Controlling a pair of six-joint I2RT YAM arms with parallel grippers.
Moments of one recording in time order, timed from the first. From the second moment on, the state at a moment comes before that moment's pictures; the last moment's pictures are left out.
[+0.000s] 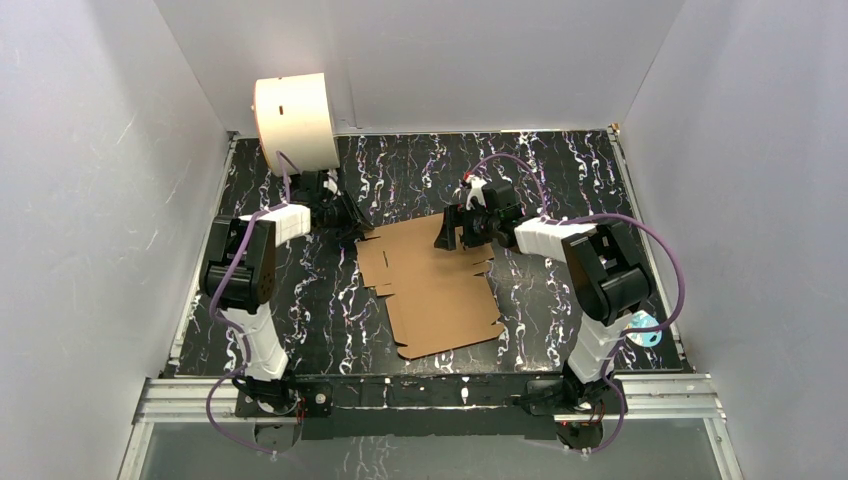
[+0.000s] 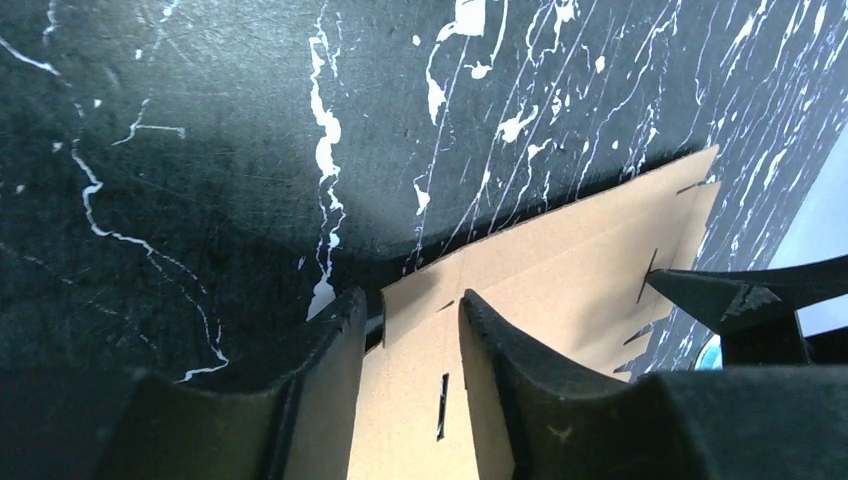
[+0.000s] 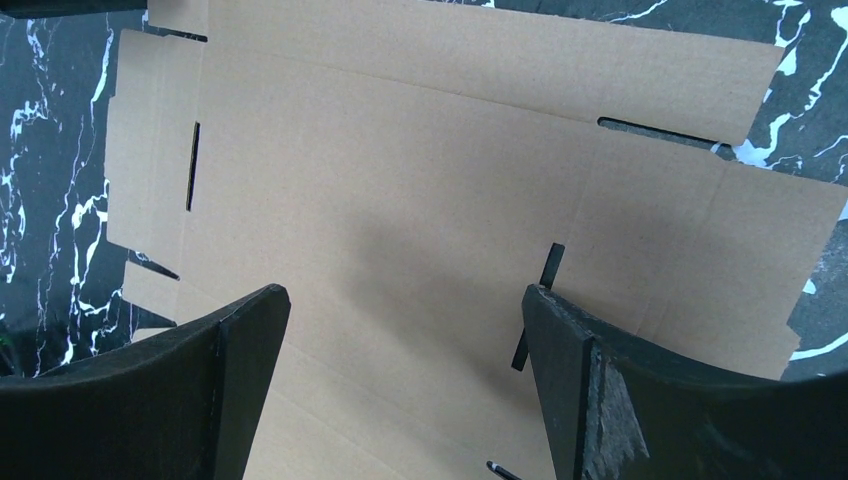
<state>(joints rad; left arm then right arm) -0.17 1.88 1.10 -0.15 0.37 -0.64 0.47 1.81 0.98 0.10 -0.42 0.29</state>
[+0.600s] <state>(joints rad) -0.20 1.90 1.13 -0.18 0.35 -0.63 0.48 1.83 0.97 0.17 -0.39 0.32</state>
